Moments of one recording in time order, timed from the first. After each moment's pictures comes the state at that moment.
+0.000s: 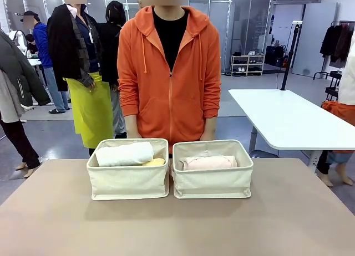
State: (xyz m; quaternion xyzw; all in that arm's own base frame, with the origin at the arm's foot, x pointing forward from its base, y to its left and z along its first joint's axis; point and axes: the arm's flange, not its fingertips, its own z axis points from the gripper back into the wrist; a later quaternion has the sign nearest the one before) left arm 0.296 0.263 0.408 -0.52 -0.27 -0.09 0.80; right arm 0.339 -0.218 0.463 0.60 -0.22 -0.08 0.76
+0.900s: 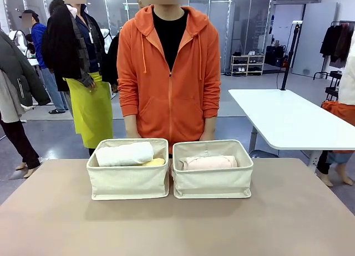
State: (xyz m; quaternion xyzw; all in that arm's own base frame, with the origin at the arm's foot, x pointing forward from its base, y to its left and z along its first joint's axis) left arm 0.296 0.263 0.408 -0.52 -0.27 -0.09 0.80; right arm 0.314 -0.226 0.424 0.62 -0.23 -0.12 0.74
